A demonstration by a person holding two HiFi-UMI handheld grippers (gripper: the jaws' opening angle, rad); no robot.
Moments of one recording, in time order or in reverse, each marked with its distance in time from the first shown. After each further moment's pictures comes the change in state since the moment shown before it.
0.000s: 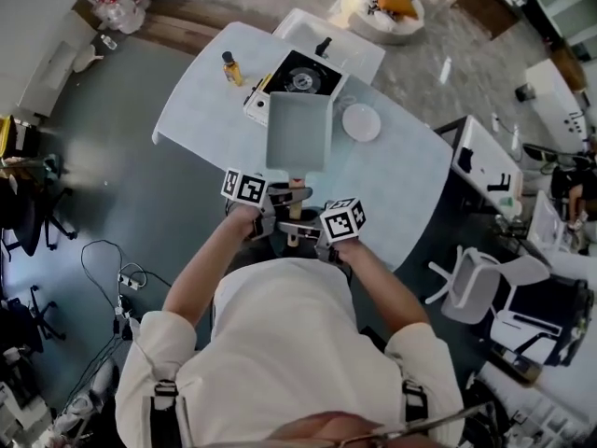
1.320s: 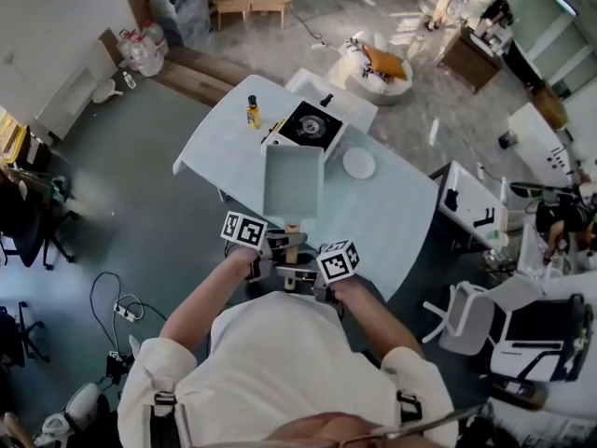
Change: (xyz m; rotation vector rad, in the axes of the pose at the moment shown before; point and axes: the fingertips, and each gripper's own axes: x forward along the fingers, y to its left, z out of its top) left arm -0.076 -0.087 -0.084 0.025 -0.027 0.007; right arm 0.034 0.124 -0.068 -0.107 0.028 0.045
